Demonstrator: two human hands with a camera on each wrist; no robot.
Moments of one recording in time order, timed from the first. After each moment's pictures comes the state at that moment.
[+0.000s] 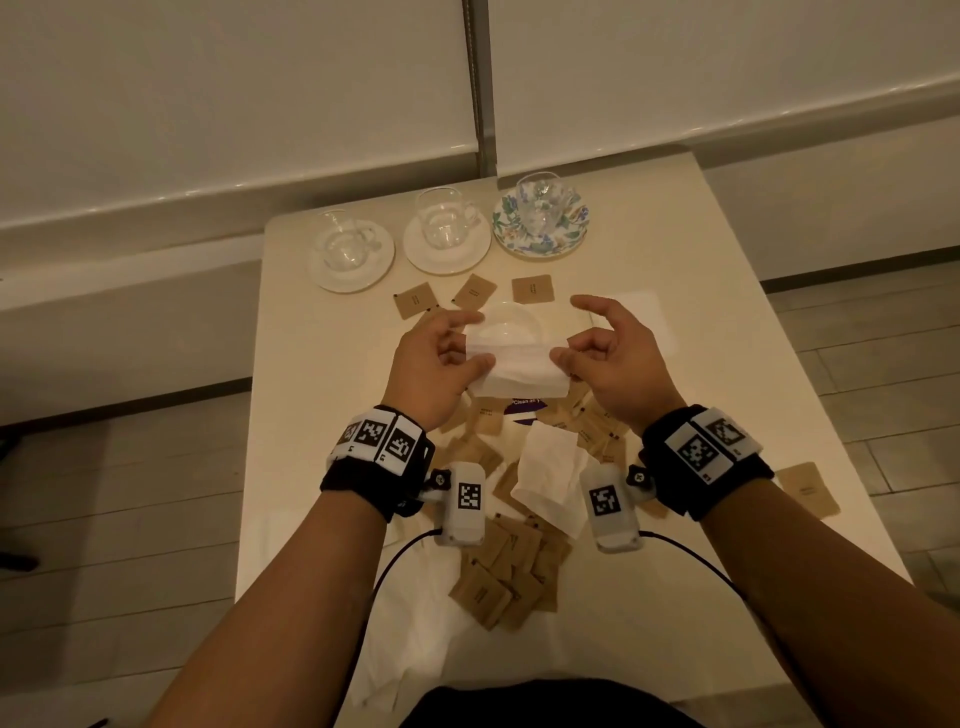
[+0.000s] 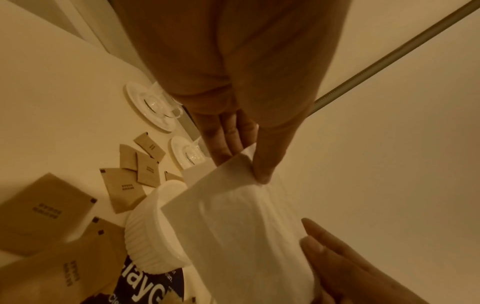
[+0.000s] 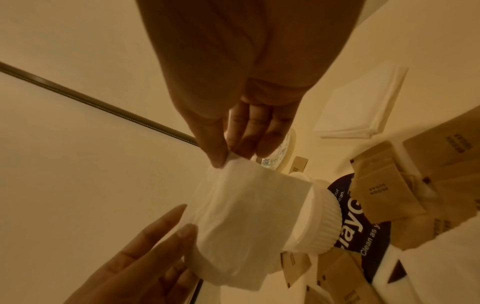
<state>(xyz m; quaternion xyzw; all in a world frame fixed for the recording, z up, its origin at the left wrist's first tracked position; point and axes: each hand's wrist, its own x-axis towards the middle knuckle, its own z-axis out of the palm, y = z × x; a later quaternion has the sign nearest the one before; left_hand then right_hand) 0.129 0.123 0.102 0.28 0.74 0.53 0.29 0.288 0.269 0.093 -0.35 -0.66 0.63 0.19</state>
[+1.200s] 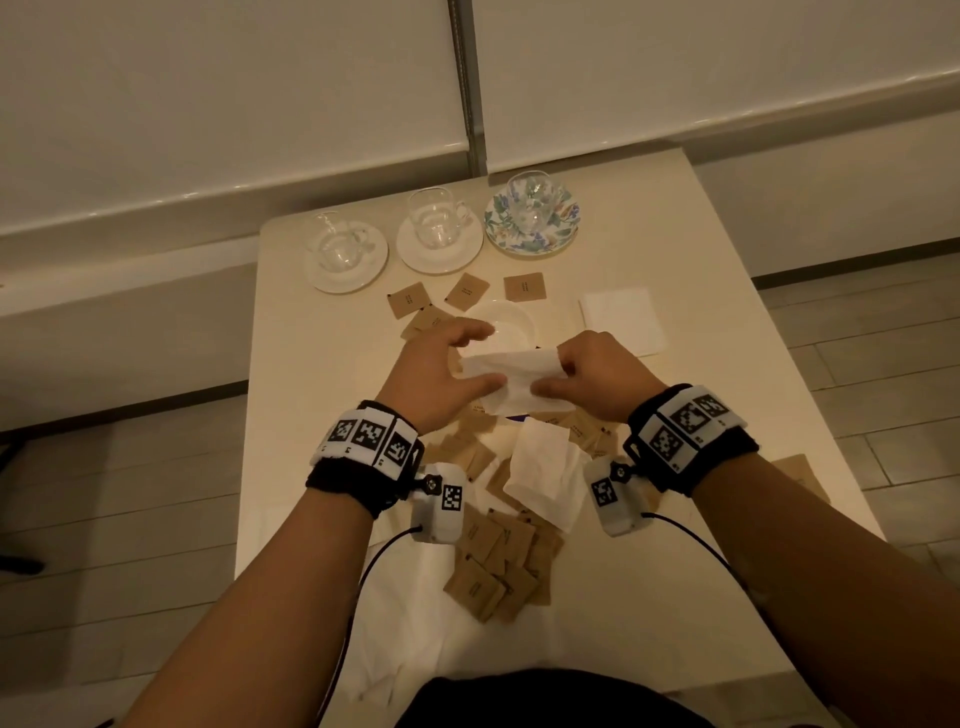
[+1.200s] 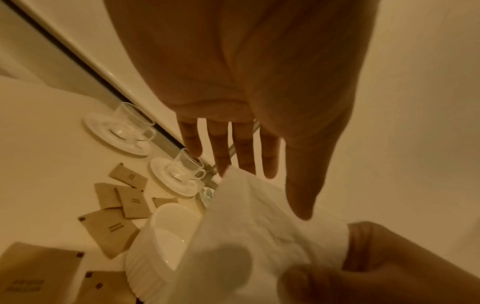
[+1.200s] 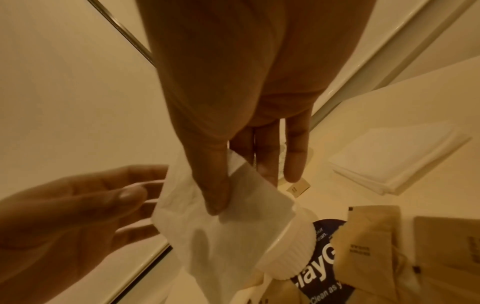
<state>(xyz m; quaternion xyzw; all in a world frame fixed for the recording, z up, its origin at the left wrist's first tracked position) 0.137 0.120 0.119 0.42 0.80 0.35 0.26 0.288 0.280 0.096 -0.27 -0.88 0.38 -0.04</state>
